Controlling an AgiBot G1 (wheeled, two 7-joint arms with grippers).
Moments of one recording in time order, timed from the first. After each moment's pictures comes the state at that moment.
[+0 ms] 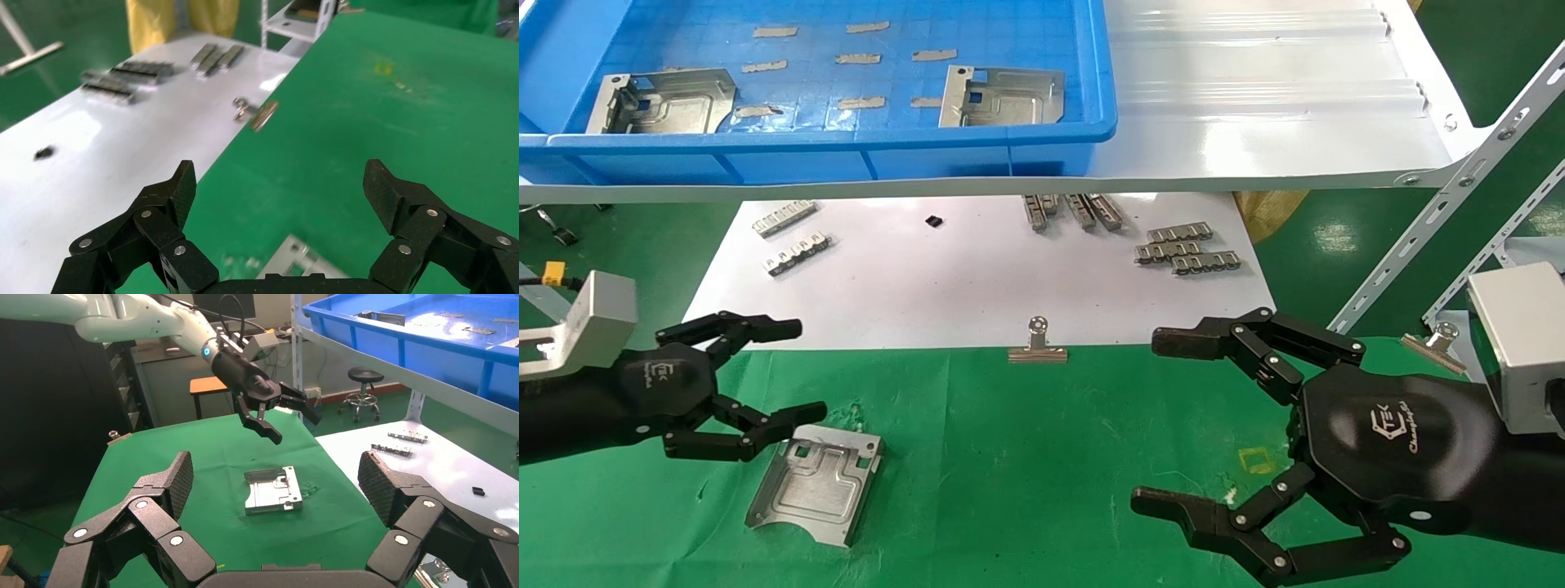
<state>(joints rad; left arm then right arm) -1.47 0.70 0.74 -0.45 0.85 1.57 0.24 1.09 -0.56 -0.38 1.24 -0.64 -1.44 0.12</state>
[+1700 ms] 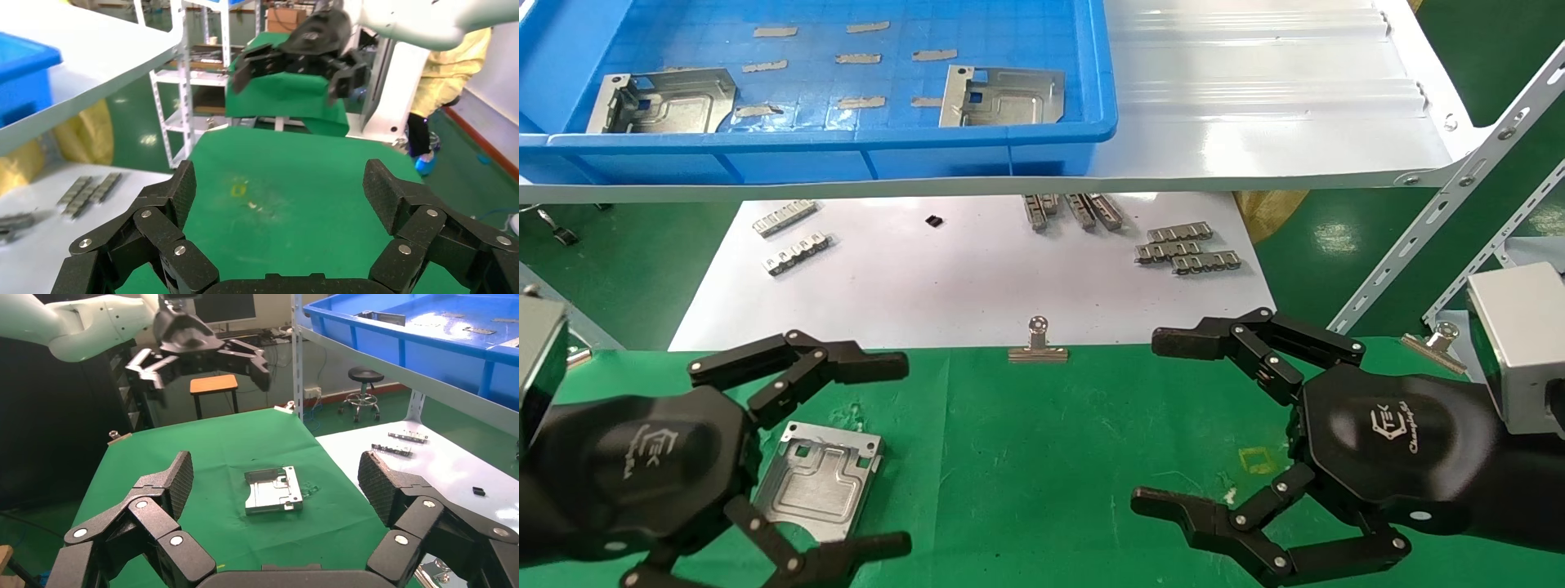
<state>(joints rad) -1.08 0.61 0.29 -1.27 0.73 1.50 -0.18 1.09 -0.56 -0.38 1.24 -0.64 -1.44 0.12</state>
